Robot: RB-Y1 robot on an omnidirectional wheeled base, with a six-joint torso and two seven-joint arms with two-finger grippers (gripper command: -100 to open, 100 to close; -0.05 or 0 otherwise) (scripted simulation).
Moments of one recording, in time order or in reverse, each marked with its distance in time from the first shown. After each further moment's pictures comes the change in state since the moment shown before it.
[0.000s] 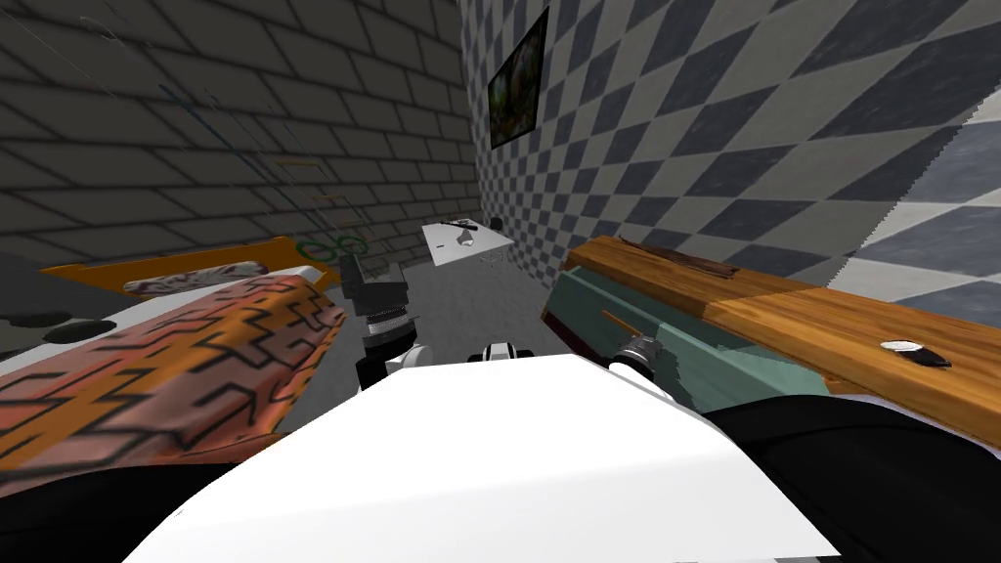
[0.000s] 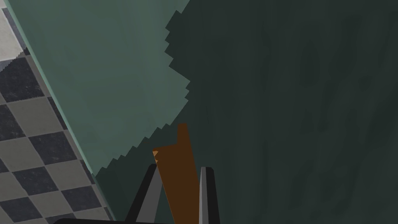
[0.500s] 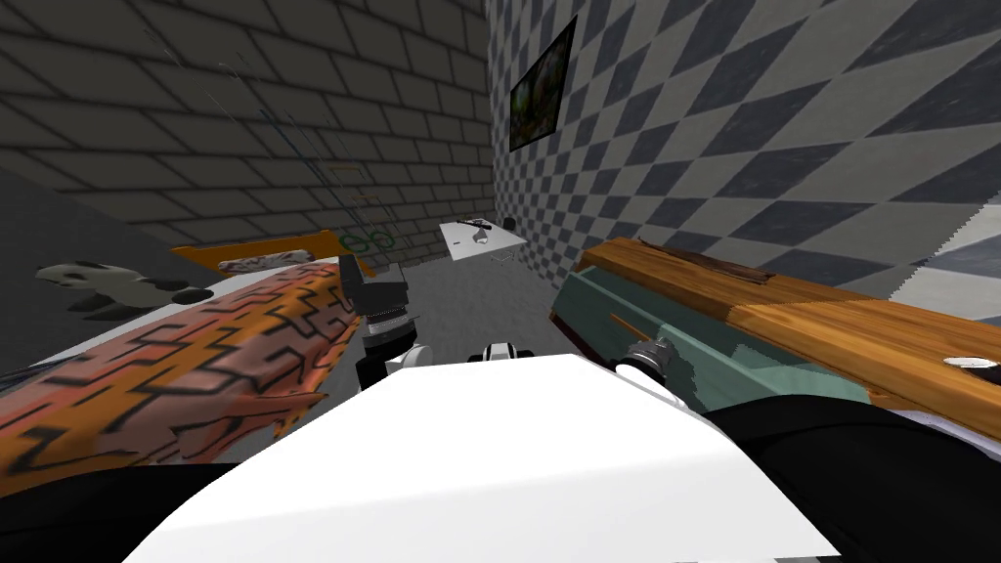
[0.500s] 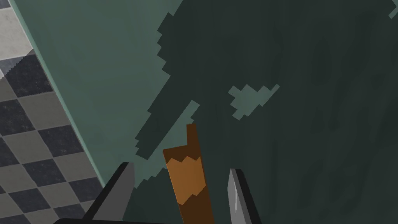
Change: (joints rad) left arm 0.000 0.000 0.000 0.000 0.000 0.000 0.000; right arm 0.035 -0.016 -0.034 -0.023 -0.068 0.037 0.016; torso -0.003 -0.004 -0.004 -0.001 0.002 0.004
